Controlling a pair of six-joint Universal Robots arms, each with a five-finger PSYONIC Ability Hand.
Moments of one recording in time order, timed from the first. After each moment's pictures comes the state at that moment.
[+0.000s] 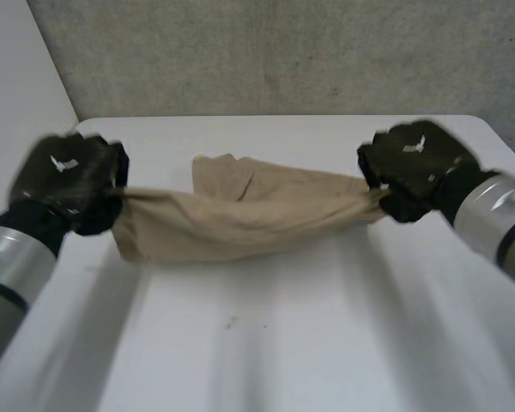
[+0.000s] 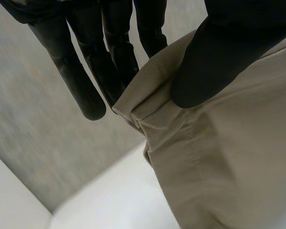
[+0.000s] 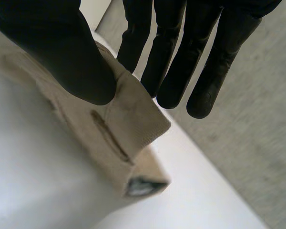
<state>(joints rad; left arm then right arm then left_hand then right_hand) 4.40 -1.40 -1.92 3.31 -1.49 3.43 1.93 -1.50 1.52 0.20 1.29 2.65 1.10 1.19 1.19 1.20 0.98 0.94 1.18 1.18 1.19 0.99</state>
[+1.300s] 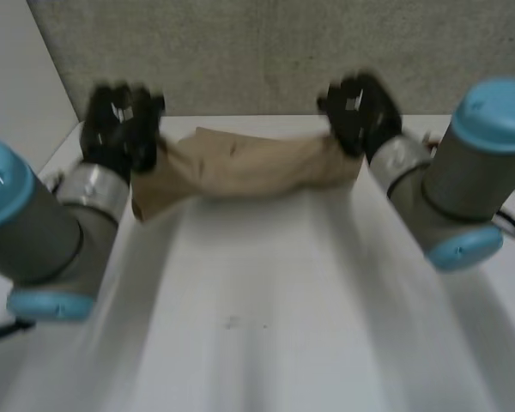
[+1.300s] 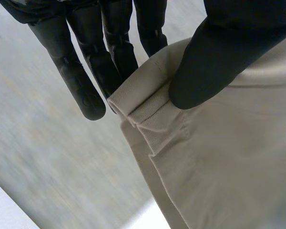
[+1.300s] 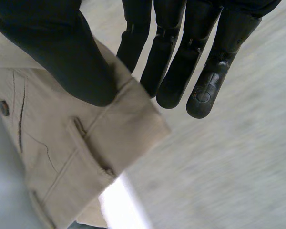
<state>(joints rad) 4.27 -1.84 -1.65 3.63 -1.63 3.56 2.04 -1.02 1.22 -0.23 1.39 2.51 1.11 1.18 1.17 1.18 0.98 0.97 1.18 1.18 1.19 0.99</state>
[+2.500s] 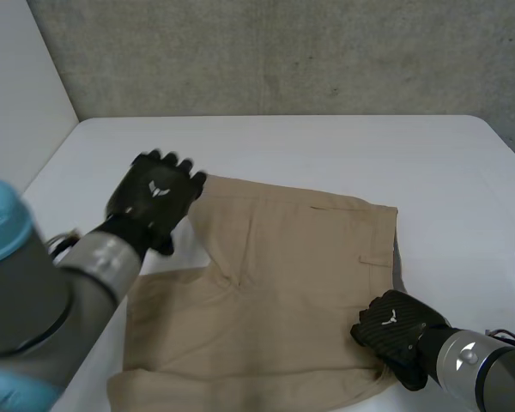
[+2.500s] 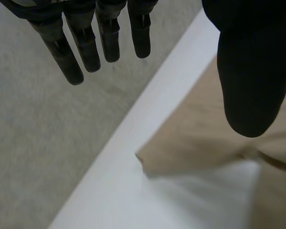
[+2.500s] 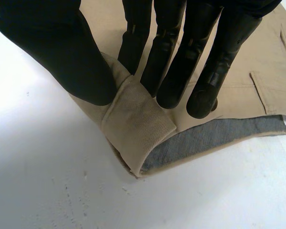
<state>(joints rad) 4.21 -1.76 -1.74 3.40 -1.51 3.74 1.91 -1.40 1.95 0.26 1.29 2.27 0.34 0.34 0.34 0.34 0.17 0.98 1.18 1.18 1.19 0.99</state>
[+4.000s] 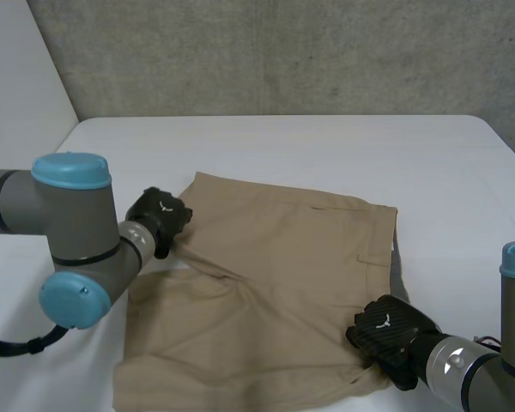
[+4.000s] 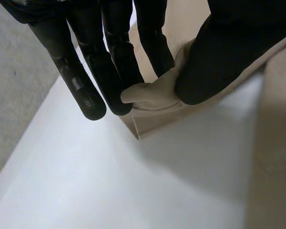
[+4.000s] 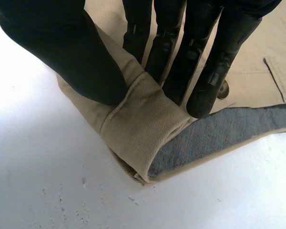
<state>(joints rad) 4.30 -2.20 -1.37 3.14 -1.56 3.85 1.91 -1.34 1.98 0.14 1.28 2.30 1.14 1.19 1.18 1.20 0.98 0.98 1.18 1.18 1.19 1.01</state>
